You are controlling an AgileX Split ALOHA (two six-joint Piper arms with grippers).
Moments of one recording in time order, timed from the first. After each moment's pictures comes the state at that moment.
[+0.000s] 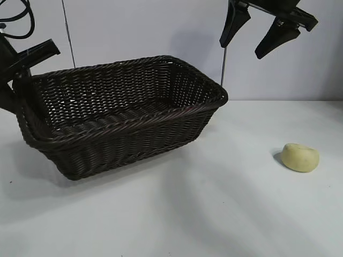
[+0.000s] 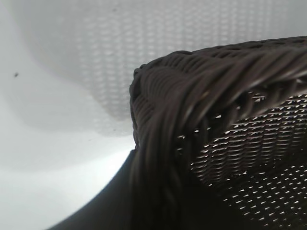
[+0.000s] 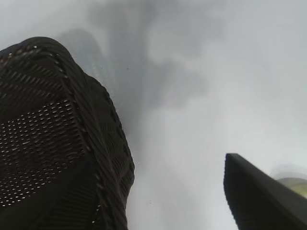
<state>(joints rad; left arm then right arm) -0.12 1.81 -1.28 -0.46 0.95 -0.21 0.16 1.95 -1.81 0.31 1.06 -0.08</state>
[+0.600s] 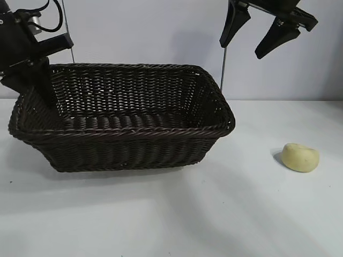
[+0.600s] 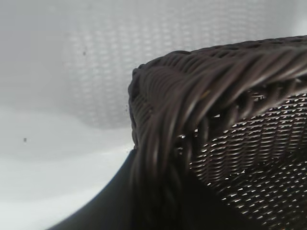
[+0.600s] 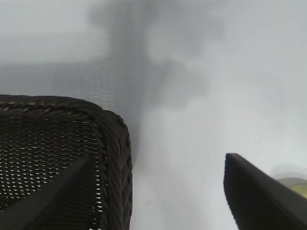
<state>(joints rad) -0.15 1.98 -1.59 -0.38 1.16 0.04 0.16 1.95 -1.81 0.31 1.06 -0.08</state>
